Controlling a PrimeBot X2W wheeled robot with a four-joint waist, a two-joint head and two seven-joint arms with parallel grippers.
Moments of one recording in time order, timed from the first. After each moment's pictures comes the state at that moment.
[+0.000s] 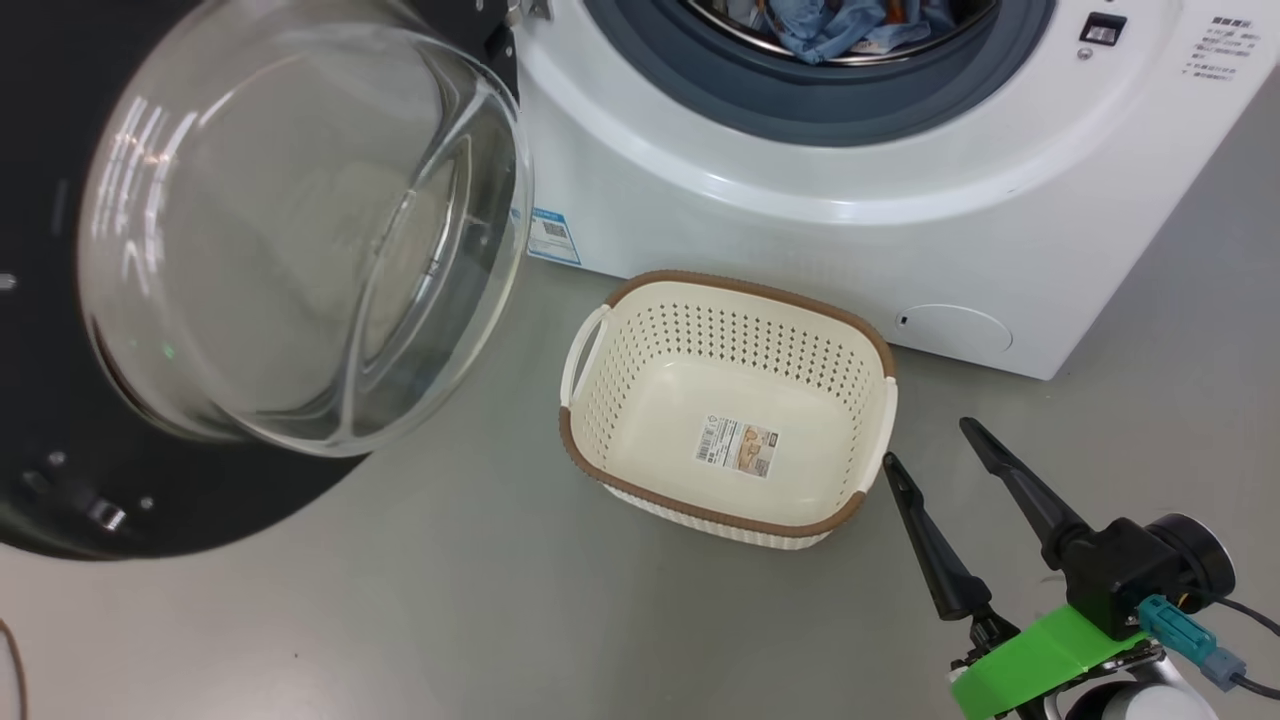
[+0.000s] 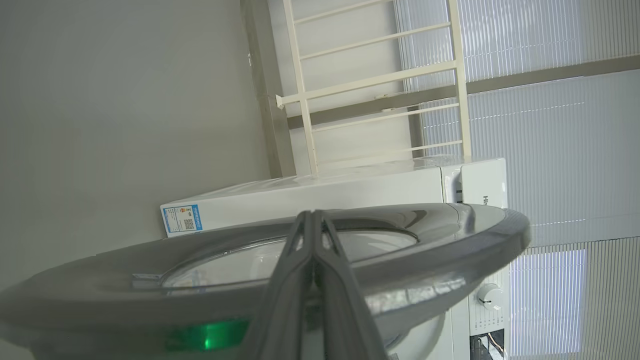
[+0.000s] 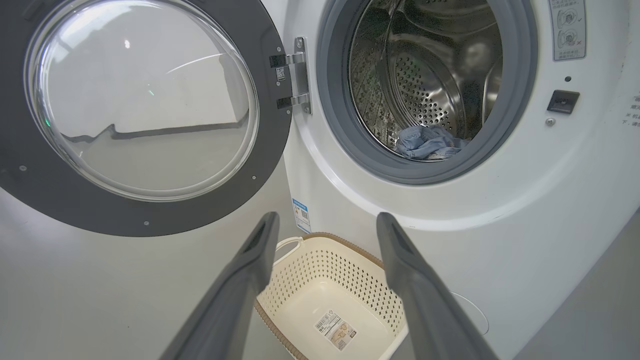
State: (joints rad) left arm -0.43 0.51 0.19 0.58 -1.93 -0.12 0.54; right arm -0.04 -0.16 0.14 -0.14 0.12 0.13 -0.07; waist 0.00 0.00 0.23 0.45
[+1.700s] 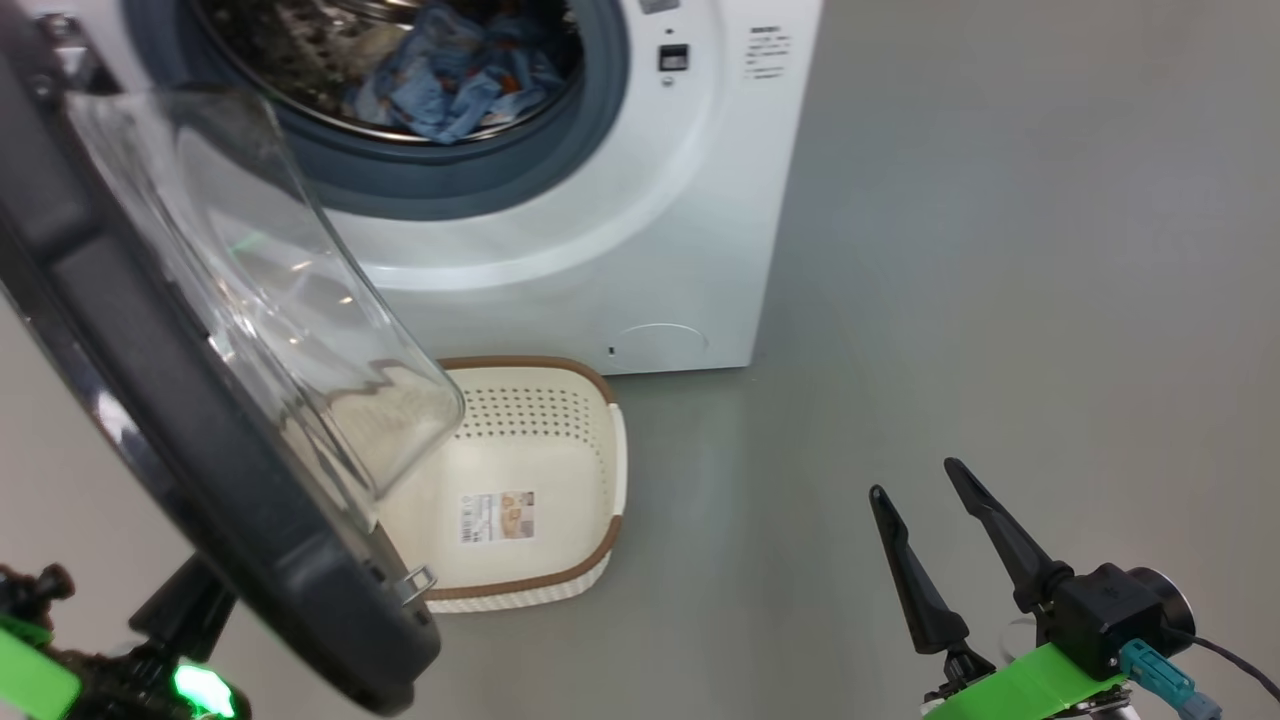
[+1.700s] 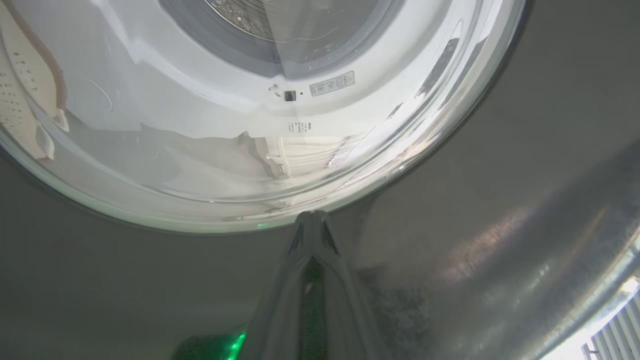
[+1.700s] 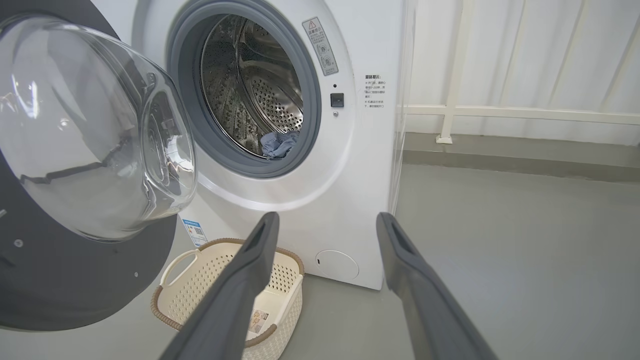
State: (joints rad) left arm -0.05 0.25 0.09 0.00 -1.94 -0.08 0.75; right arm 0.00 -0.07 0.12 -0.05 0.13 0.13 -0.18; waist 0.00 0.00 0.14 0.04
